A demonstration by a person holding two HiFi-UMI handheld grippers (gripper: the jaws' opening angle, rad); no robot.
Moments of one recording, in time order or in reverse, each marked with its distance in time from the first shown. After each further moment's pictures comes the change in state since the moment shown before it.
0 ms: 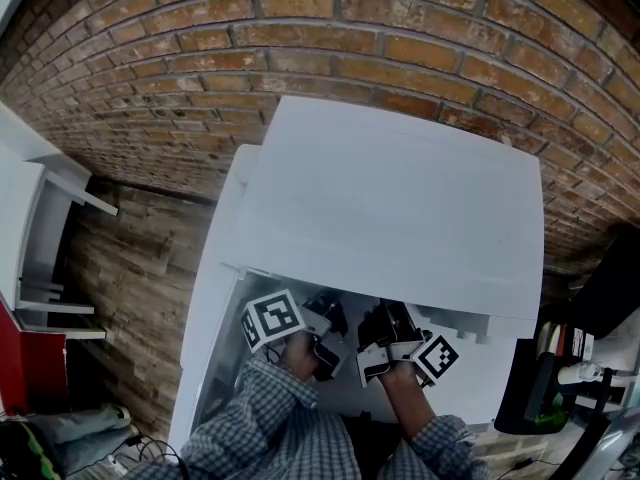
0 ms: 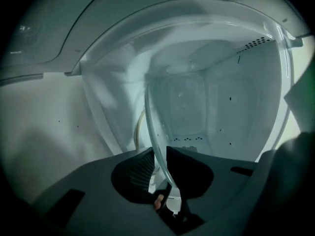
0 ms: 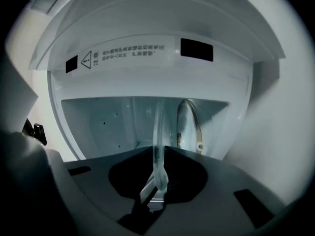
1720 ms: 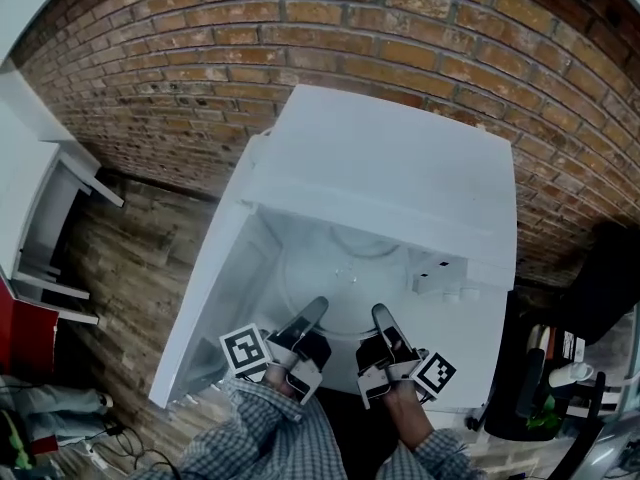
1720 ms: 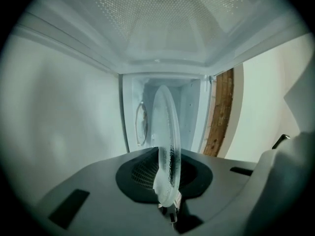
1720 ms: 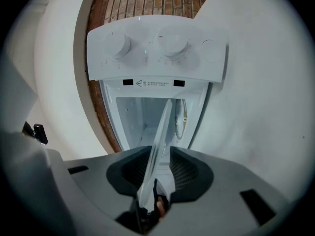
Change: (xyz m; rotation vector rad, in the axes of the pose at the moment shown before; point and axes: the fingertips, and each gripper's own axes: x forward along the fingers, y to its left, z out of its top) left arm -0.112 -0.025 -0.080 -0.119 -0.113 -0.339; right arm -0.118 0.007 -0.036 -0.008 0.145 0.004
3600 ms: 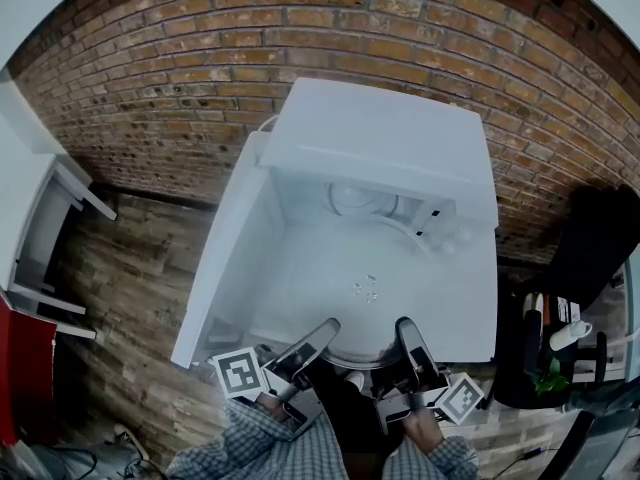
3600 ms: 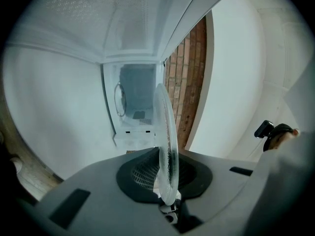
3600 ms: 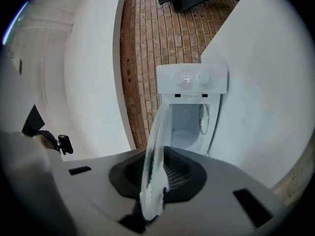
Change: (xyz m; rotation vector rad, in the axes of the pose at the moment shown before) left arm -0.115 -0.076 -0.089 0.051 0.220 -0.138; right arm -0.127 0.093 -0.066 -0.046 -0.149 0.212
